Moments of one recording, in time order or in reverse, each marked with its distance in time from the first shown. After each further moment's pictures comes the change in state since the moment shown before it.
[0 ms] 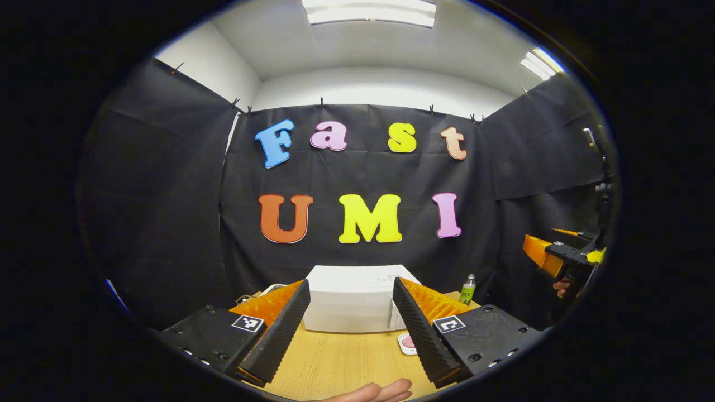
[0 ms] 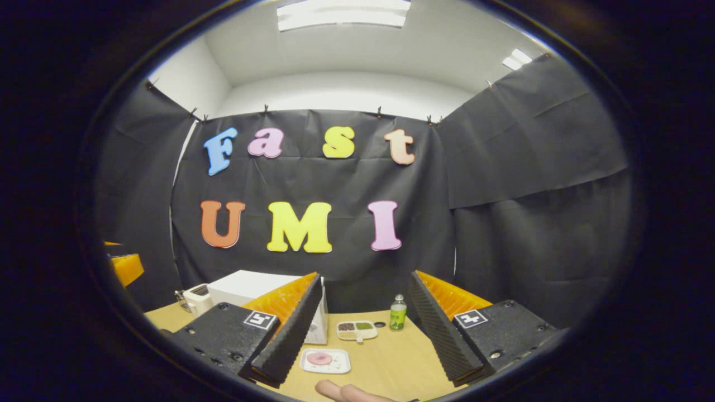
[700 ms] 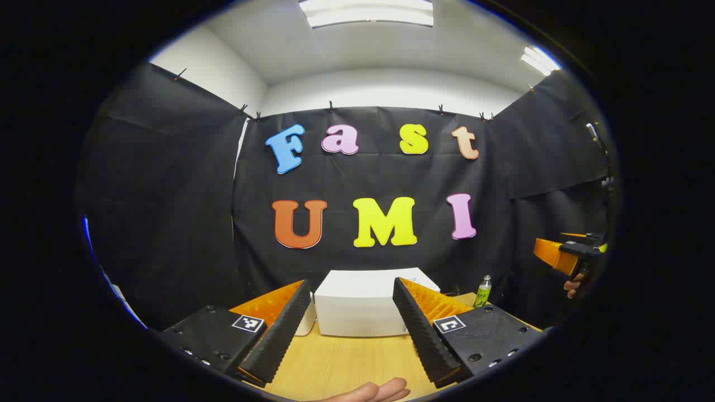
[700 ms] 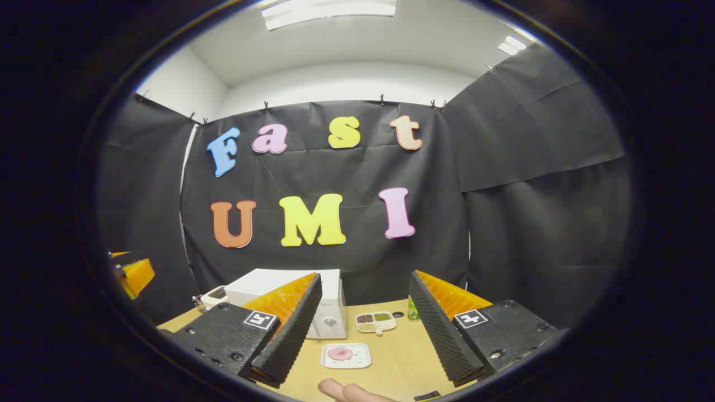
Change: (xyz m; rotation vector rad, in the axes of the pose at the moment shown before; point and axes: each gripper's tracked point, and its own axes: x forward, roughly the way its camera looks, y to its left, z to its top) left arm 0.006 0.018 0.007 0.015 -0.009 0.043; right arm 0.005 0.017 -0.007 0.079 0.077 0.041
